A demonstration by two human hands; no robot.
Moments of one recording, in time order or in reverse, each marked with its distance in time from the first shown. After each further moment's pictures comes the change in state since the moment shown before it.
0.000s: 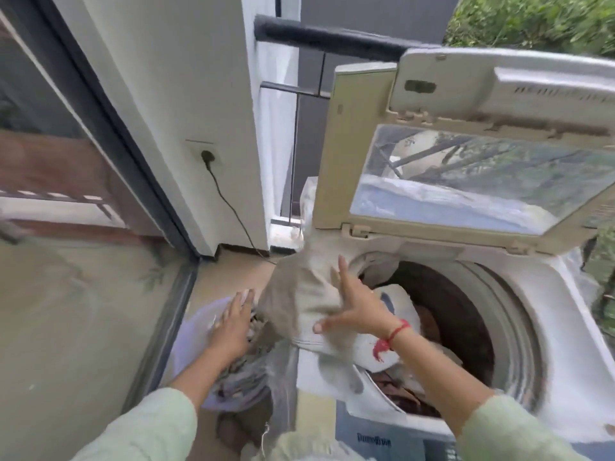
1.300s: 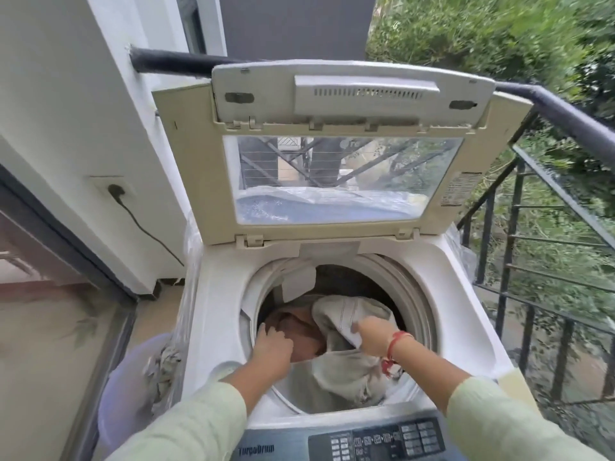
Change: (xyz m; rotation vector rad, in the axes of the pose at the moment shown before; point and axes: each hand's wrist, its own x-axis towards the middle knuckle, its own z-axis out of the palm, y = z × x) left_hand -0.012 0.250 0.049 0.636 -0.197 0.346; right_hand -0.067 0.204 -0.069 -0.571 -0.271 0.379
